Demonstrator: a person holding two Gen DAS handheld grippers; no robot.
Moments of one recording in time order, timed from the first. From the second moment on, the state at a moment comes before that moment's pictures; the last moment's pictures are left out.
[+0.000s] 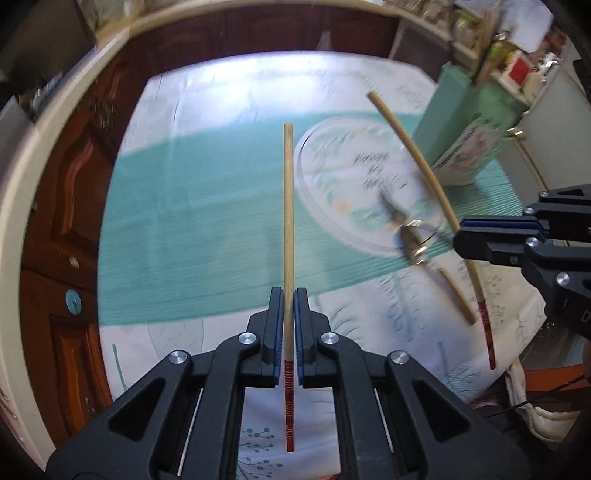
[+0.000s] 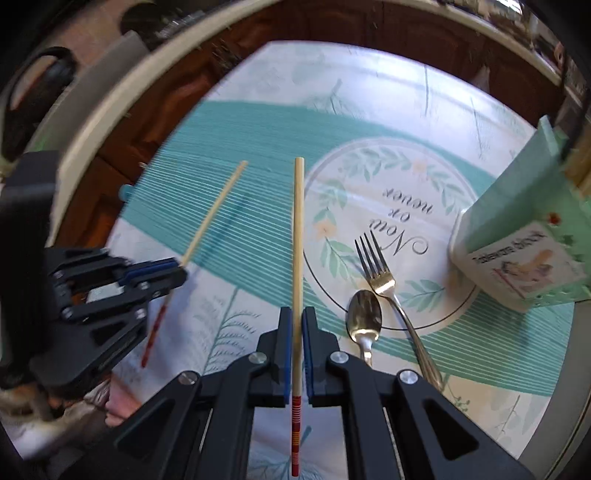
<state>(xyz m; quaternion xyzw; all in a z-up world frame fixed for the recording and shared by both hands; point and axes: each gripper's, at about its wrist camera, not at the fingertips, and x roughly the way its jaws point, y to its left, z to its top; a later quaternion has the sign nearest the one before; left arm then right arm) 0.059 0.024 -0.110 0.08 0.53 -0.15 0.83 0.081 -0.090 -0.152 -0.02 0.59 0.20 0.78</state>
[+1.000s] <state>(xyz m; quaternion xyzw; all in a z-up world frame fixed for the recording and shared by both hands) 0.141 -0.179 0.068 -0.02 0.22 -0.30 0.93 0.102 -0.279 -0.010 0.13 0.14 0.06 0.98</state>
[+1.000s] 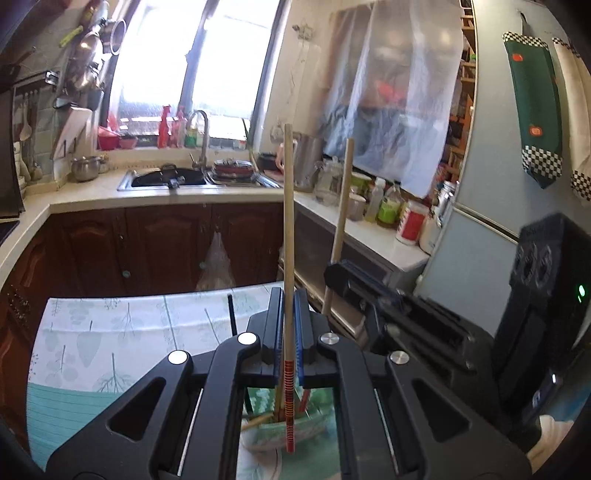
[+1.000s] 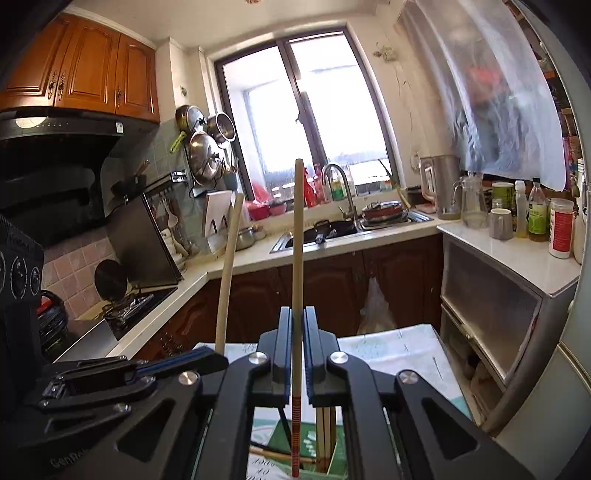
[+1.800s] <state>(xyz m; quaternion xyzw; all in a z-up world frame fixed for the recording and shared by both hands) 0.163 -0.184 0.000 0.02 0.24 -0.26 0.94 0.111 -0.280 -0.074 0.10 0.18 0.14 0.97</state>
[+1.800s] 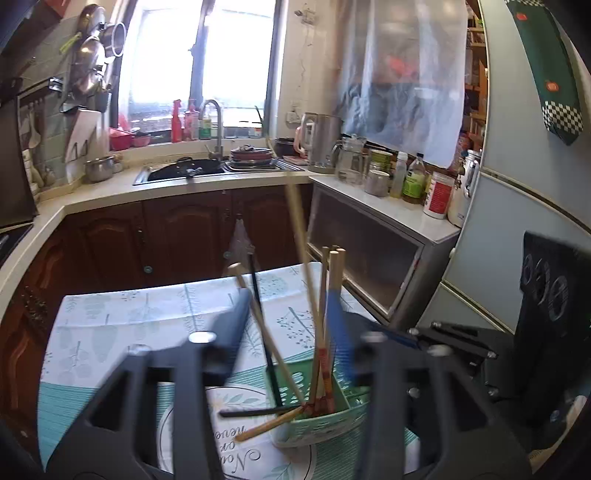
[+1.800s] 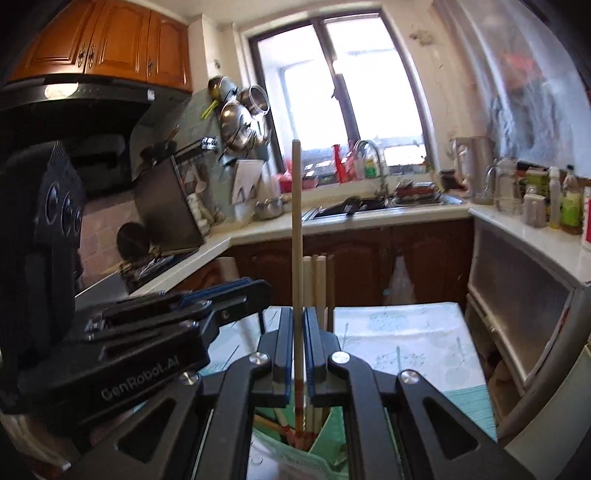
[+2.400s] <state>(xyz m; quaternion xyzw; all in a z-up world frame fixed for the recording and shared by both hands) 0.172 -0.047 0.003 -0.05 0.33 -0.17 0.93 0.120 -0.253 -0.116 0.05 0.34 0.13 0.93</state>
